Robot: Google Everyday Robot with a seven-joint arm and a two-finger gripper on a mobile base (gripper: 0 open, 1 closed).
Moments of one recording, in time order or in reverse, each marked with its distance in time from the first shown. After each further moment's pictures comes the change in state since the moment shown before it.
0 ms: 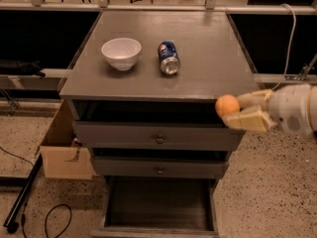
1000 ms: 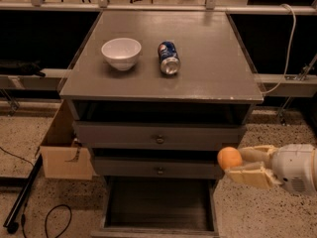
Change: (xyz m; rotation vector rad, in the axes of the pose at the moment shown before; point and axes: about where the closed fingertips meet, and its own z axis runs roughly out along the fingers) arm 0.097 0.079 -0.003 -0.061 0.059 0.134
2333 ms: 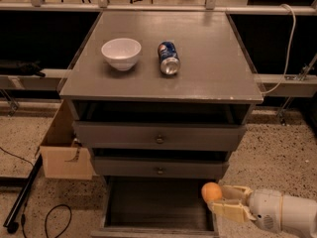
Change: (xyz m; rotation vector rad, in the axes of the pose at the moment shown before) arm 0.113 0.021 0.085 -0.142 -0.147 0.252
